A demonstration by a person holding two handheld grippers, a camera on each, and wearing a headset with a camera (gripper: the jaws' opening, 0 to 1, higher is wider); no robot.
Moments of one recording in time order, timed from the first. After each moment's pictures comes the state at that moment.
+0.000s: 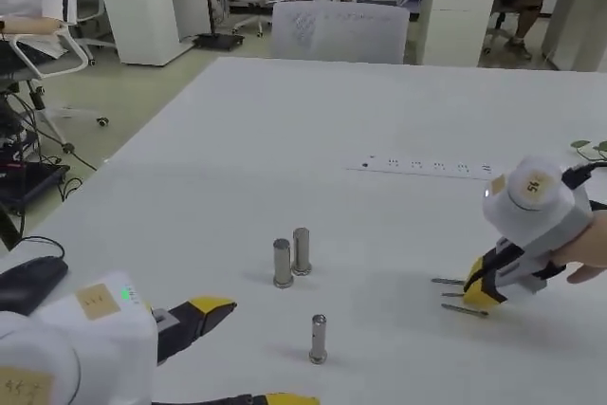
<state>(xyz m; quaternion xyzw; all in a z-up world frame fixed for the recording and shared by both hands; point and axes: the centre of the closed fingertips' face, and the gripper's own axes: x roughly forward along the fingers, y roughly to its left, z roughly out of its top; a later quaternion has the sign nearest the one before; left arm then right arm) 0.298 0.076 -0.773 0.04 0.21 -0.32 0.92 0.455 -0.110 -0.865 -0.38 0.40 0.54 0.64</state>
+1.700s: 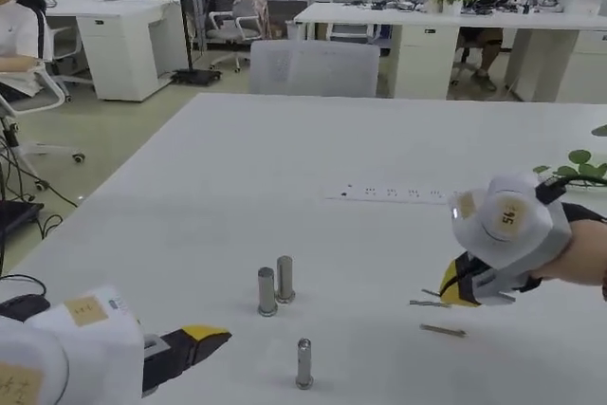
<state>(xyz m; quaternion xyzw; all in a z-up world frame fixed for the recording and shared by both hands) 0.293 0.077 -0.761 0.03 0.22 -0.34 0.92 0.433 -0.099 -0.812 -0.47 0.30 0.52 0.65</state>
